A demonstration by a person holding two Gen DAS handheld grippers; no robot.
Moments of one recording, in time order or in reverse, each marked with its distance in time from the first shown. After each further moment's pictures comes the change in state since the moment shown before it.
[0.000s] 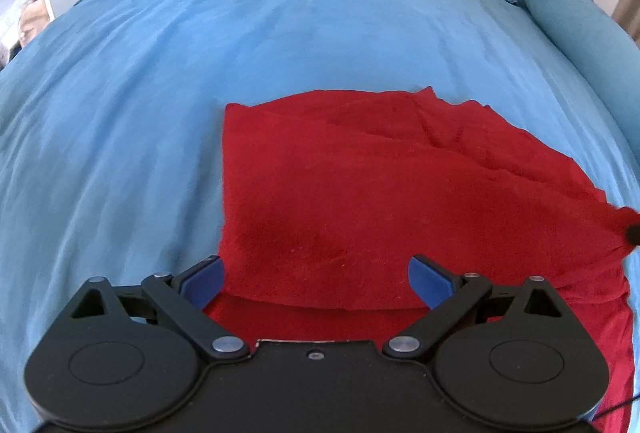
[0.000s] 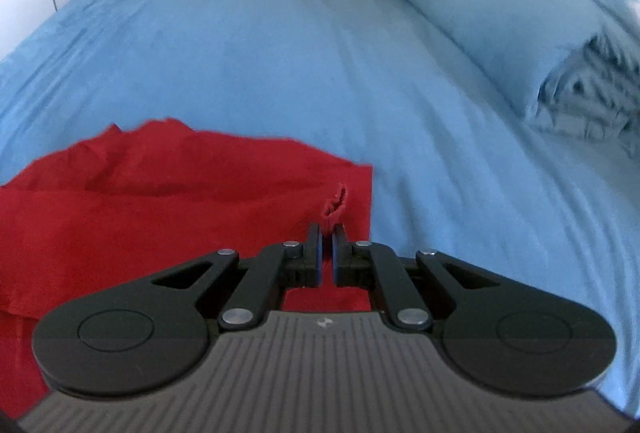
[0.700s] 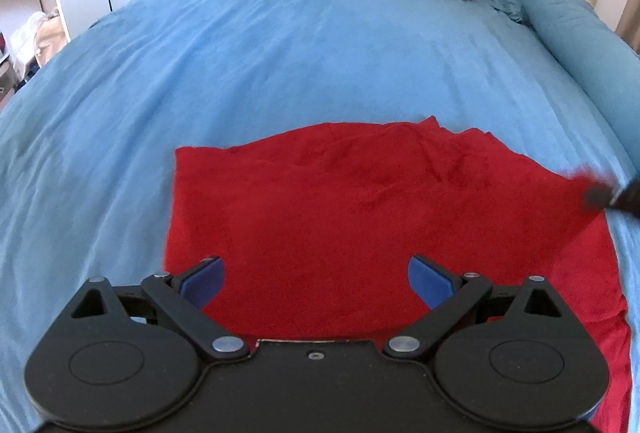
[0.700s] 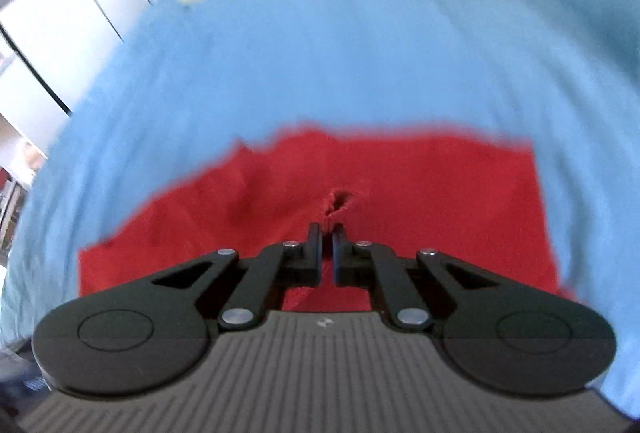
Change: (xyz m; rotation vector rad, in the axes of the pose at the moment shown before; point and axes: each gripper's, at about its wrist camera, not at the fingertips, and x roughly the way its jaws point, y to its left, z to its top) left arm -0.020 0.000 0.009 -0.015 -0.057 0.036; right arm -0.009 0.057 0.040 0.124 0.044 0.314
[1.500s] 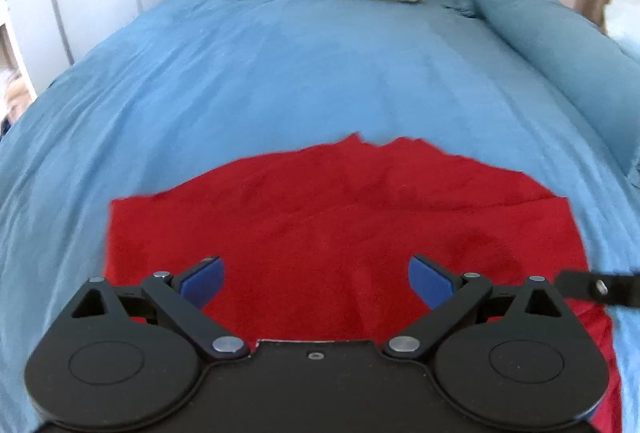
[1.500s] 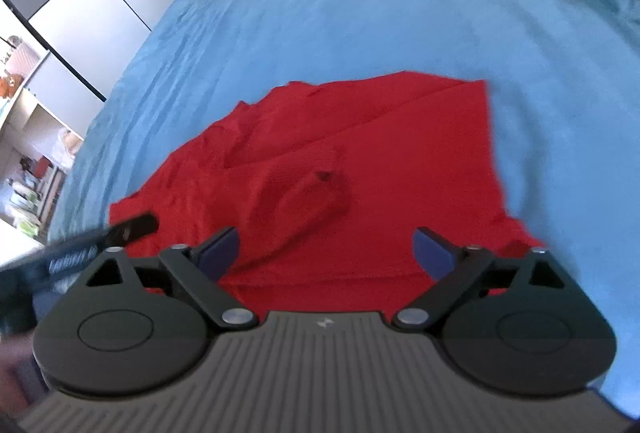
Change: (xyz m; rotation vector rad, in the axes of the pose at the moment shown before) left arm 0.006 -0.068 0.006 0.119 -0.070 -0.016; right arm -0.012 -0.069 -0.043 0.071 0.115 0.150
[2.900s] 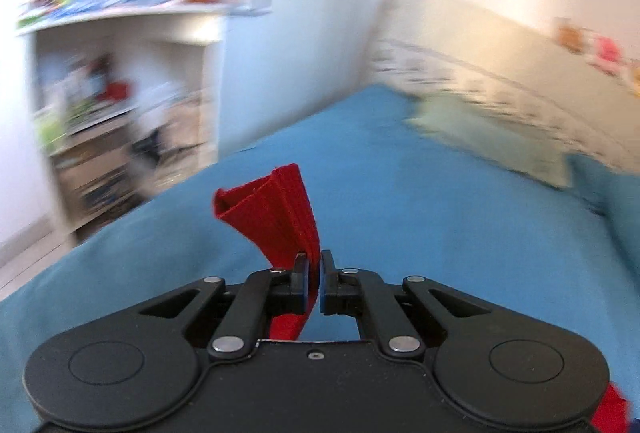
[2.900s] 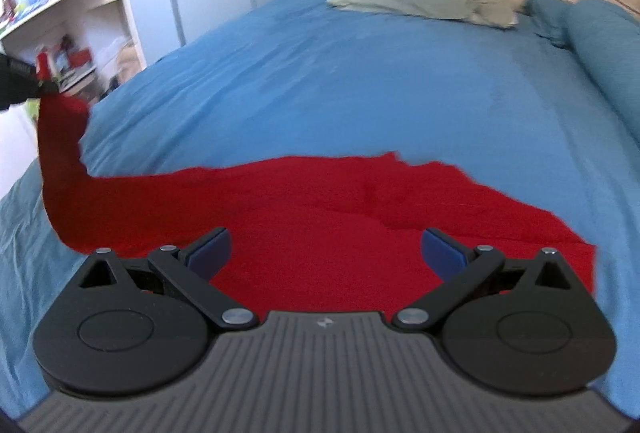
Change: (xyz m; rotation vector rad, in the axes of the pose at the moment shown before) left arm -0.099 0.219 0.051 -0.353 -0.343 0.180; right arm 0.015 0.186 -0.035 -0.513 -0.169 -0.046
